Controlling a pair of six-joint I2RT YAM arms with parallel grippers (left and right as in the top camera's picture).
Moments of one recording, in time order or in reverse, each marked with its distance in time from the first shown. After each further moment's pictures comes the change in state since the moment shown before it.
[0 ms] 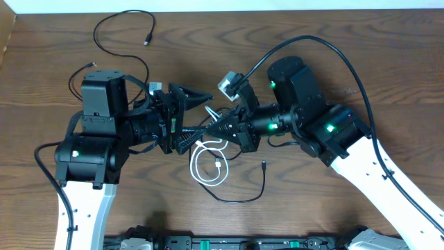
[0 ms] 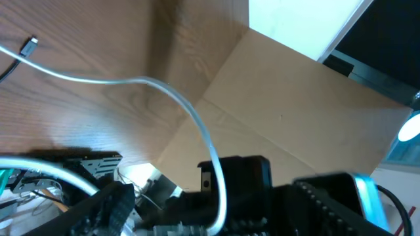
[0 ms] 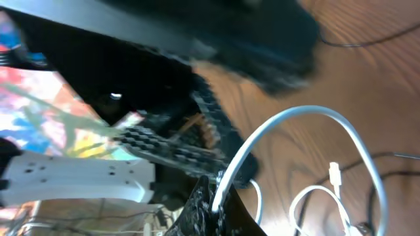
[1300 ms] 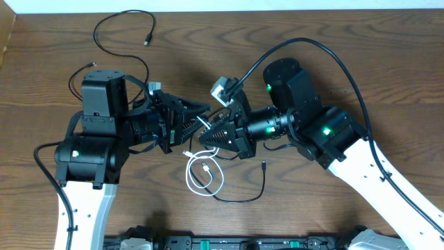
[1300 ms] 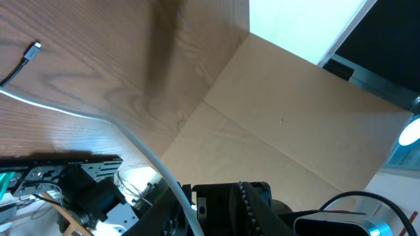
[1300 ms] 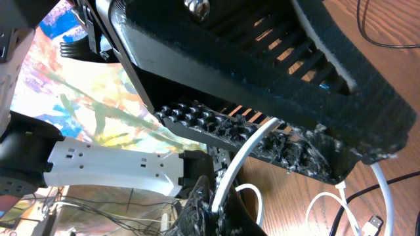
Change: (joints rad) left arm 0.000 0.000 0.000 0.000 -0.017 -0.002; right arm 0.028 0.000 0.000 0.038 -0.092 0.027
